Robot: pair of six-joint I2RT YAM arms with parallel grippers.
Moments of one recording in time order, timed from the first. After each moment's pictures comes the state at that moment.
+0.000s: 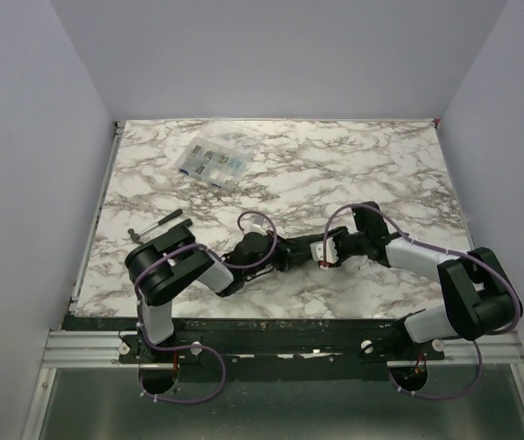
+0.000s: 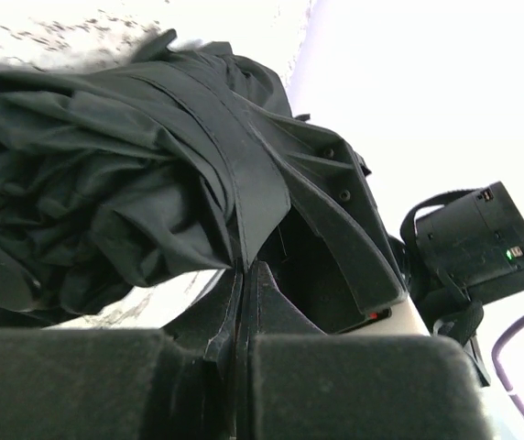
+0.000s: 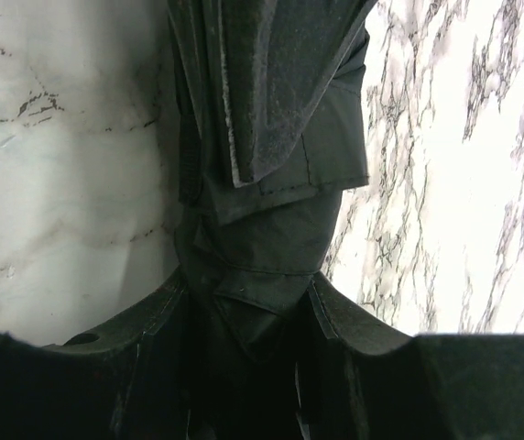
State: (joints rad) left arm -0.90 1.83 0.53 1.02 0.08 -1.73; right arm 0.37 1.42 0.54 -0.04 -0.62 -1.53
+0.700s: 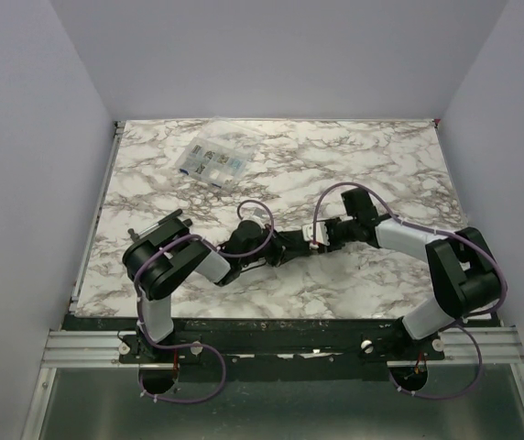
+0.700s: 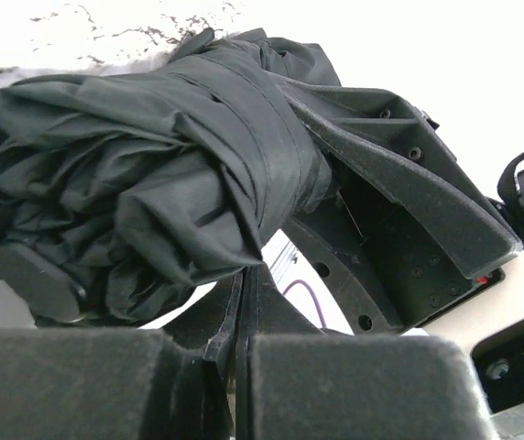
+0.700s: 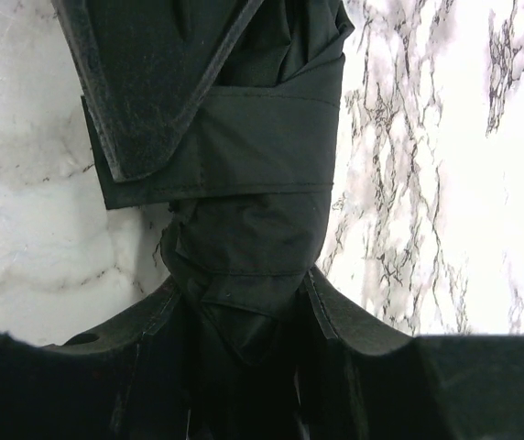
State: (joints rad) left arm -0.80 1.85 0.56 0.93 0.27 -1.54; right arm 0.38 1.57 0.74 -0.16 -0.63 -1.37
